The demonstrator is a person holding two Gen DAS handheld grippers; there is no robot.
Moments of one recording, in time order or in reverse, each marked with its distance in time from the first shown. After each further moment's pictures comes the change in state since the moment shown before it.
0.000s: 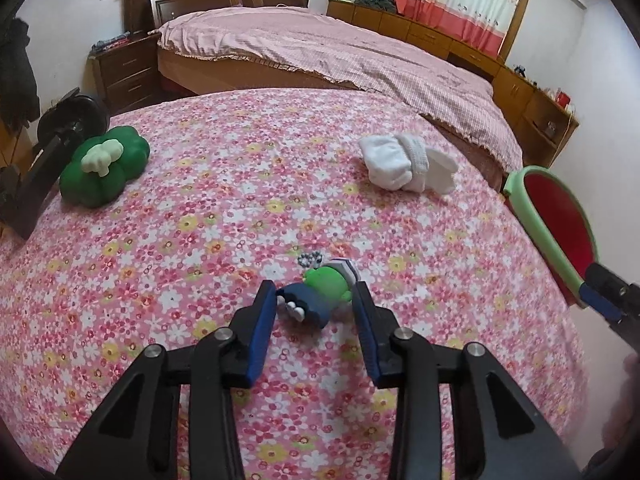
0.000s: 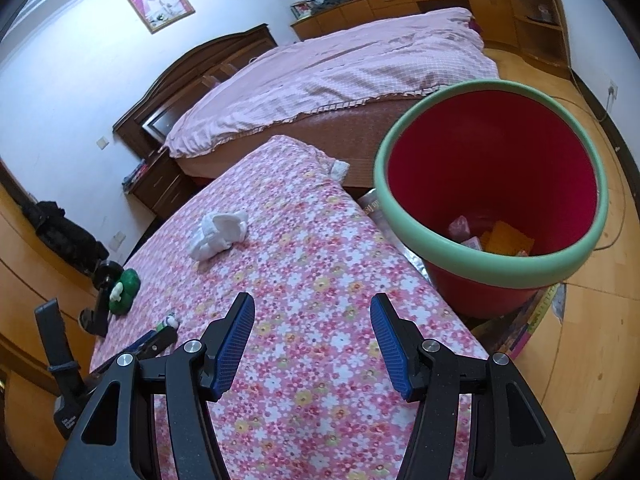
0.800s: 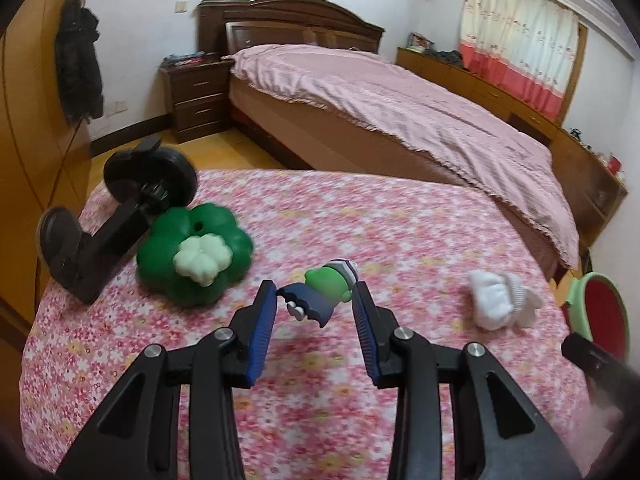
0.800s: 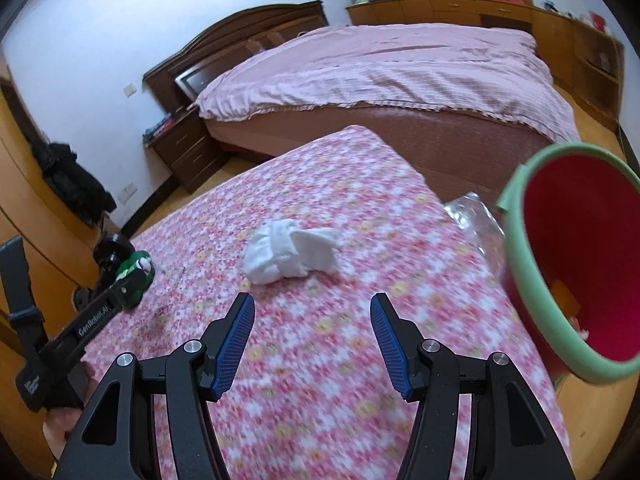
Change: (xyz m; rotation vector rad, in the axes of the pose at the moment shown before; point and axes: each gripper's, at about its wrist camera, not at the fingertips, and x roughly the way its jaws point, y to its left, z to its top) left arm -0.002 0.072 0.064 -0.164 -0.165 0.197; right arm 0.085 0.099 0.036 -0.216 0.074 0.012
